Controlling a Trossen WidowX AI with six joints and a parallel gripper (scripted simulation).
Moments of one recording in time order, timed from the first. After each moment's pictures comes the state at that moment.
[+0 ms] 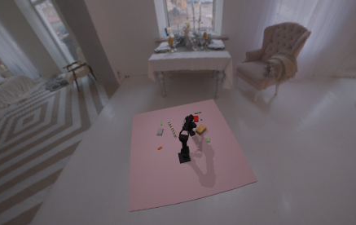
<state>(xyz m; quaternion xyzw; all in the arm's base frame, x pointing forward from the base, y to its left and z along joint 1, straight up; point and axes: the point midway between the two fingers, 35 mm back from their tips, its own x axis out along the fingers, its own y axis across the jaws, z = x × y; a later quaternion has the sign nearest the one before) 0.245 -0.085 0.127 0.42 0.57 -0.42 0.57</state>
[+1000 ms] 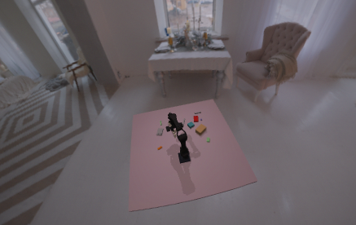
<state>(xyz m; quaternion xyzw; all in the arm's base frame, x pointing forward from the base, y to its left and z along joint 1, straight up) 0.256 0.082 0.184 -0.07 0.69 0.07 0.71</state>
